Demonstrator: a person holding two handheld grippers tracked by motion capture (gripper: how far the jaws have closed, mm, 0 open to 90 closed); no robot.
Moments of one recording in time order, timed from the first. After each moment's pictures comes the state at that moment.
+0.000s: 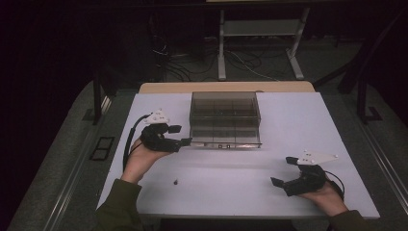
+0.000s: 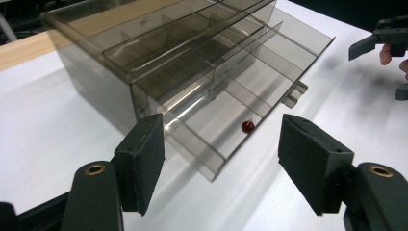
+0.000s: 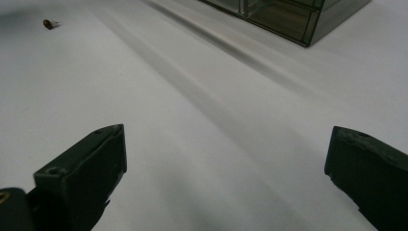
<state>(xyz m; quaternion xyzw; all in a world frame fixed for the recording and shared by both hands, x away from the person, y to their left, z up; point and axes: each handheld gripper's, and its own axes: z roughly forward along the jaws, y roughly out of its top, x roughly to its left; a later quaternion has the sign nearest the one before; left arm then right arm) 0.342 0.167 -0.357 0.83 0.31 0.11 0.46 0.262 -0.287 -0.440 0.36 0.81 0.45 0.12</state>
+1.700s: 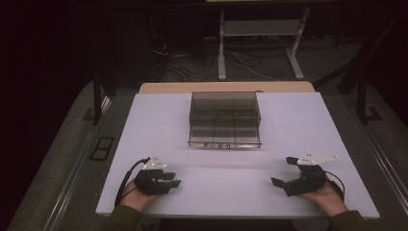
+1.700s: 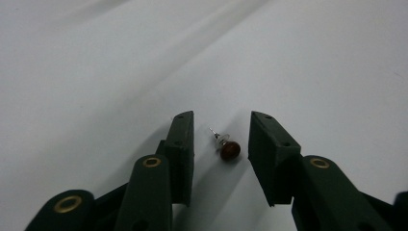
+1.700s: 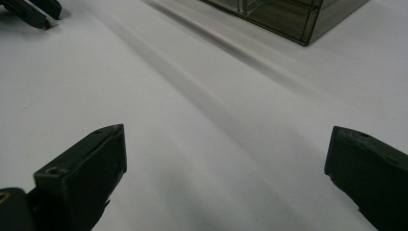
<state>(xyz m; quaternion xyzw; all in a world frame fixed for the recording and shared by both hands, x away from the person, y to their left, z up) 0.268 0.189 -0.442 0.87 0.33 0.06 0.36 0.261 -0.288 -0.441 0.36 0.81 0.44 0.12</state>
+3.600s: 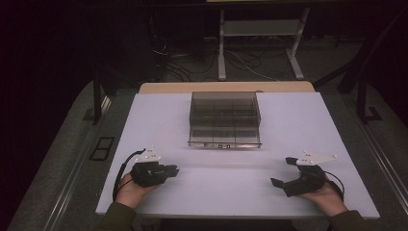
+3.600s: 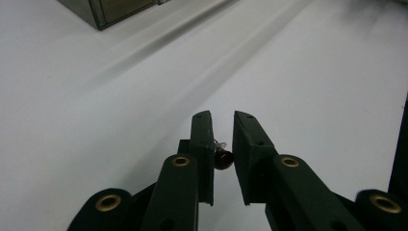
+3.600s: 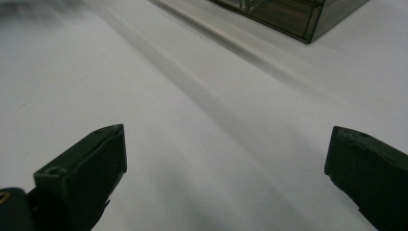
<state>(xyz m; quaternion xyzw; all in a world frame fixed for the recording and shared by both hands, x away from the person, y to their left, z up) 0.280 0.196 -0.420 0.85 0.31 0.06 0.42 0.262 -0.286 -0.442 0.36 0.81 0.44 0.12</state>
